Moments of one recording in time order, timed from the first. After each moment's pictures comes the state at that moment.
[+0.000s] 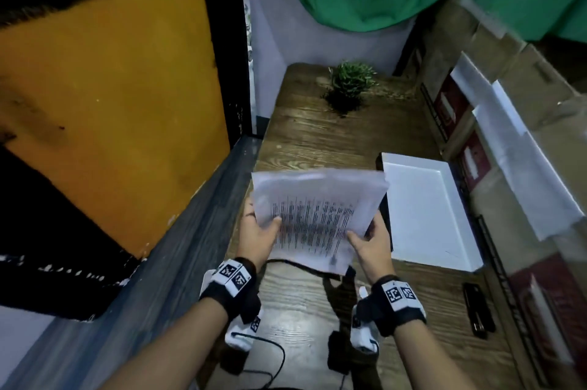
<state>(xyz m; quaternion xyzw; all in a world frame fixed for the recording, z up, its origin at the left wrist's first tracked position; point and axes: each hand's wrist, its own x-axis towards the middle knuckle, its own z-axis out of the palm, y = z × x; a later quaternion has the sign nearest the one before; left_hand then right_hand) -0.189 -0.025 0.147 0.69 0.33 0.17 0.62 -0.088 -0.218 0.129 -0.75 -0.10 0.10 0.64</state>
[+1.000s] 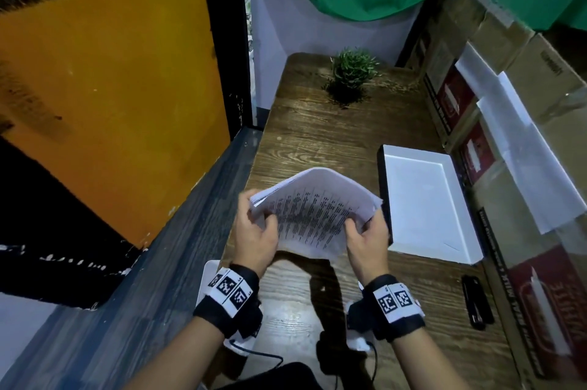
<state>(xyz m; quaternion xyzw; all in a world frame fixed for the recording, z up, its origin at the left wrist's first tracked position) -0.209 -0.045 0.178 0.69 0.29 0.30 0.59 -0.119 -0.202 0.160 -0.75 -0.12 0.03 0.65</state>
